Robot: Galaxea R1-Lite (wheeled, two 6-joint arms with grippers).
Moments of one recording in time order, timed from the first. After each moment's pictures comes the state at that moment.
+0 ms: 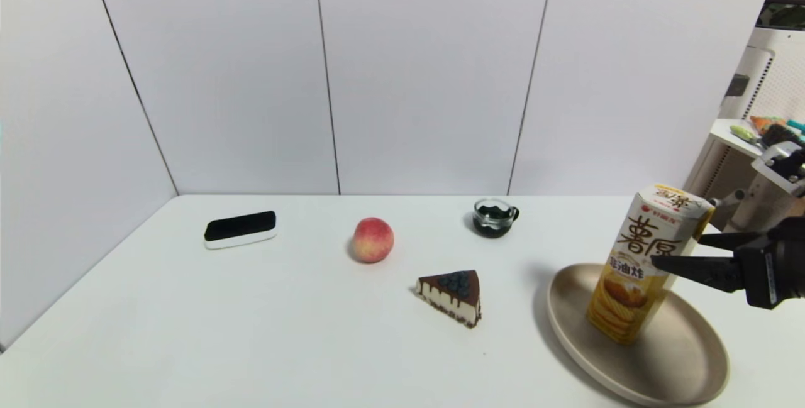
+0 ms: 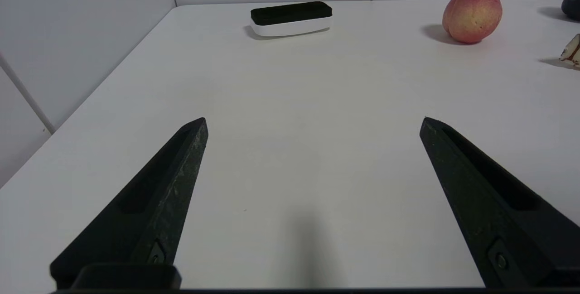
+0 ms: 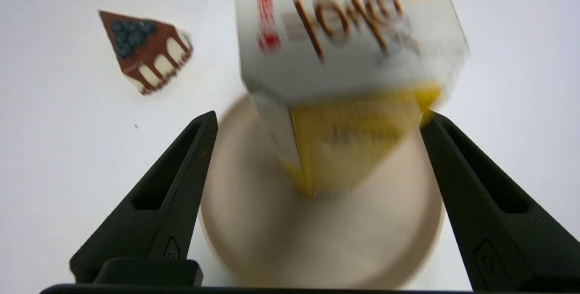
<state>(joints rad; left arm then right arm) -0.01 0.00 0.00 0.00 0.00 0.00 -0.08 1.27 -0.74 0.09 0.42 -0.24</state>
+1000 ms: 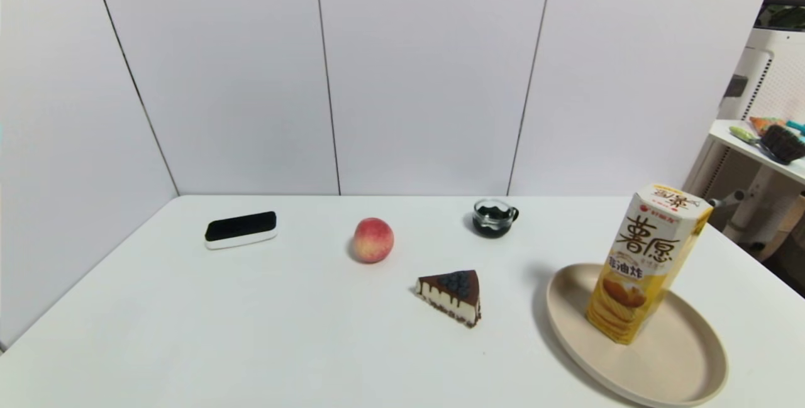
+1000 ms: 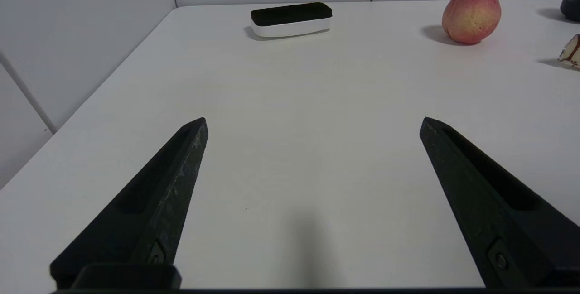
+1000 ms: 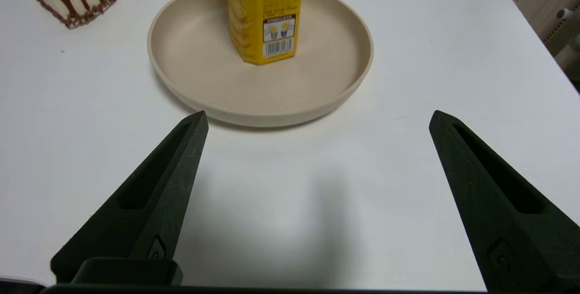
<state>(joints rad) -0.01 0.00 0.00 0.00 0.00 0.00 0.00 0.25 -0.10 0.08 0.04 -0.11</state>
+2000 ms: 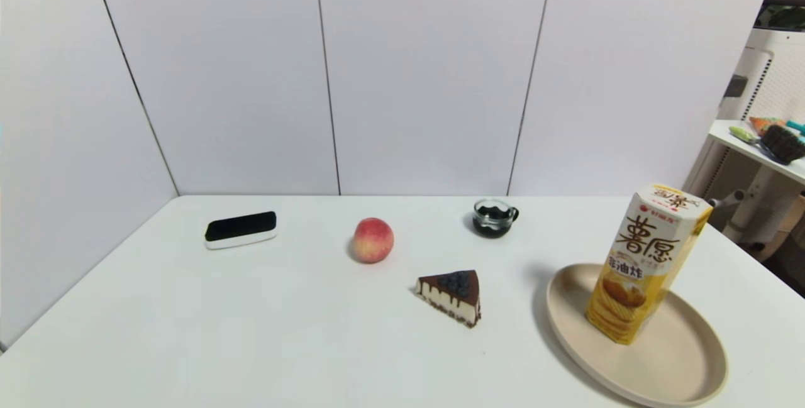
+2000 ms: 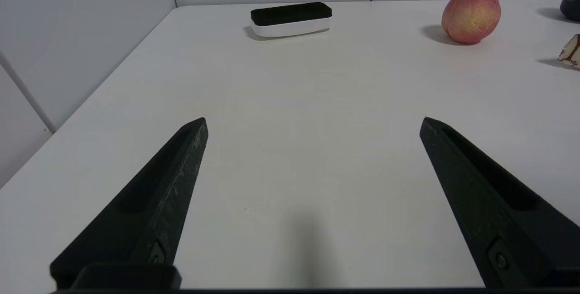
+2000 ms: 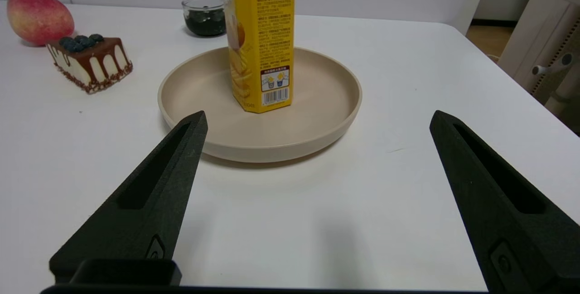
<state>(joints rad) -0.01 0.00 0.00 0.00 0.00 0.00 0.00 0.00 0.00 0.00 0.02 -0.04</state>
